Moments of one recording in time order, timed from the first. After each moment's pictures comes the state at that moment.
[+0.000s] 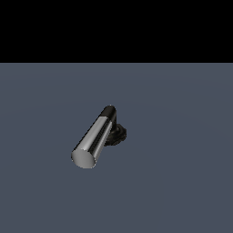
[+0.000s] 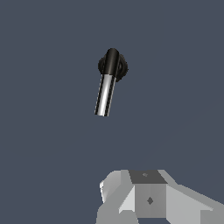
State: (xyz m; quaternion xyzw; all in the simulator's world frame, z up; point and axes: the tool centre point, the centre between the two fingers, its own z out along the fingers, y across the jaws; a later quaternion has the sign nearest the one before) arm -0.248 -0.003 0.480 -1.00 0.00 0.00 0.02
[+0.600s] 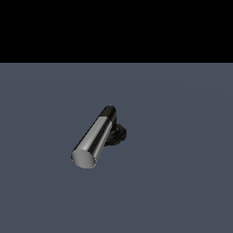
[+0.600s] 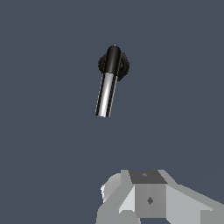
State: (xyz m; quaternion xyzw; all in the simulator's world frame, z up) arm -0.246 0.004 0.458 -1.00 0.00 0.00 0.02
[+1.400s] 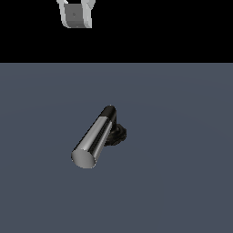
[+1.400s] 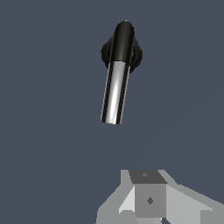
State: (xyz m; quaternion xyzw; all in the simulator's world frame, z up) arm -0.235 0.044 0.341 -1.00 0.02 0.00 0.01
